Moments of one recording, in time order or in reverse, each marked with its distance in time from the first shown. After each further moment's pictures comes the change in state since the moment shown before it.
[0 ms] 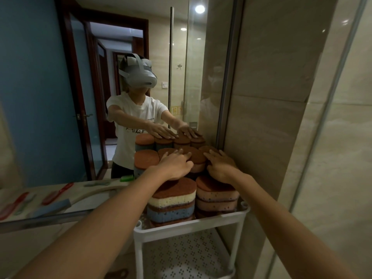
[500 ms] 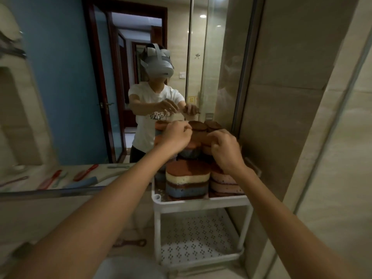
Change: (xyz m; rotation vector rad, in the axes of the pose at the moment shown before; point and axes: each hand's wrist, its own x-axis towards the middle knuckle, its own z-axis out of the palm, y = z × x) left_hand -0.060 -0.004 -0.031 -0.461 0.532 -0.072; right_hand -0.059 -0.050 -0.002 0.466 0.545 -0.253
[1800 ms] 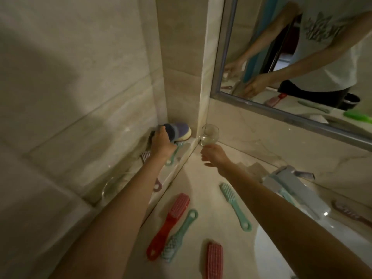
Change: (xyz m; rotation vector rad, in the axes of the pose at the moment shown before) left_hand -0.325 -0.614 -0.334 0.184 0.243 -1.104; right_hand -0.200 -0.441 0.565 0.668 -1.115 0.527
